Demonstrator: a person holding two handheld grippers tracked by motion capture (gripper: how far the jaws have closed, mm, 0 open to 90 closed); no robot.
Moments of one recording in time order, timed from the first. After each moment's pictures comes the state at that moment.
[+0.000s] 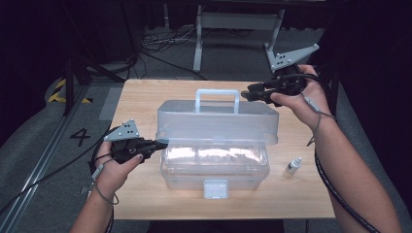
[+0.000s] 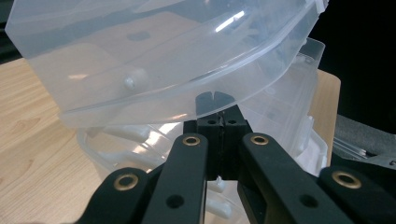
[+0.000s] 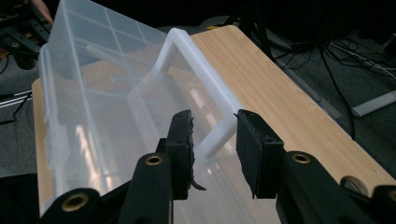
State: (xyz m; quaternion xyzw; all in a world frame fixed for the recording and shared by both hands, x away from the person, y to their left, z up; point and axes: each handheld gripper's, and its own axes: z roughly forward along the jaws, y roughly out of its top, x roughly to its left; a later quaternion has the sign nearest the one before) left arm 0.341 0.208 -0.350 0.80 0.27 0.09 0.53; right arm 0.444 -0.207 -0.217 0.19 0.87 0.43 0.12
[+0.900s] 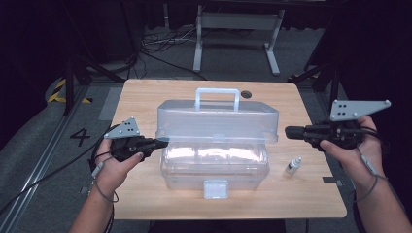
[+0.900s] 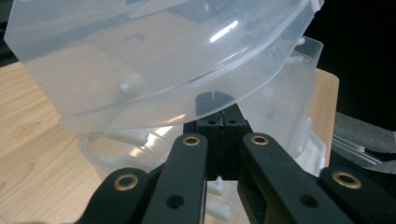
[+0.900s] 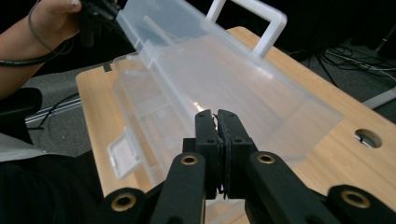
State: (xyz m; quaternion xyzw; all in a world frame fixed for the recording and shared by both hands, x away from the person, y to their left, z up) left arm 0.342 0.207 -0.345 0.80 0.27 0.09 0.53; right arm 0.330 -0.296 -0.252 0.21 0.84 0.49 0.12
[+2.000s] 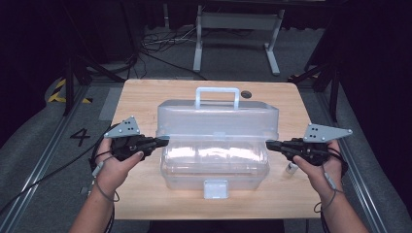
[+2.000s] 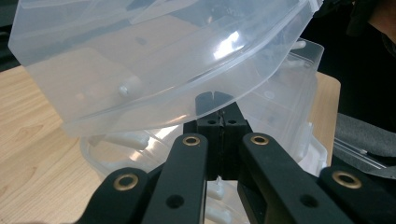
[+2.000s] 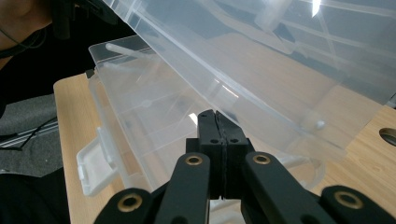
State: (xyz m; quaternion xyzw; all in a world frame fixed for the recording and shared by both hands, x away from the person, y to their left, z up) left arm 0.343 0.205 -0.342 0.80 0.27 0.10 0.53; right arm 0.340 -0.274 -0.335 0.22 0.81 0.53 0.14
